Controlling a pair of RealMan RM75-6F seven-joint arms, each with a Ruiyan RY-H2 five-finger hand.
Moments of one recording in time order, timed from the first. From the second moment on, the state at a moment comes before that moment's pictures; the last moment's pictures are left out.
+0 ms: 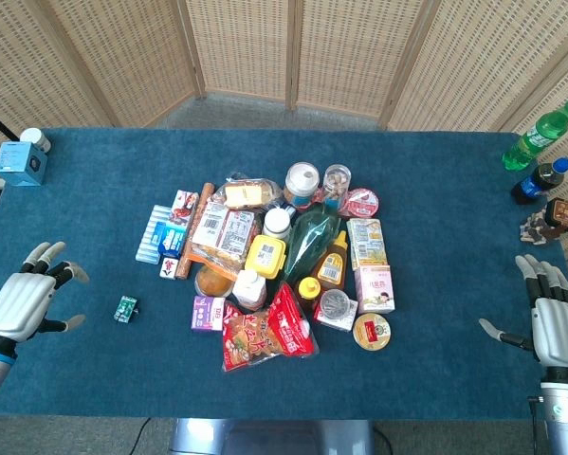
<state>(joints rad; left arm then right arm) -0.29 -0.94 -0.03 -1.82 1.44 1.22 0.04 0.10 -1.17 0.15 -1.63 -1.35 1.45 0.02</state>
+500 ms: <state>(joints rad) -0.29 -0.92 -0.02 -1.82 1.45 1.22 0.04 0.08 -1.16 0.14 -1.63 -1.37 1.48 0.05</state>
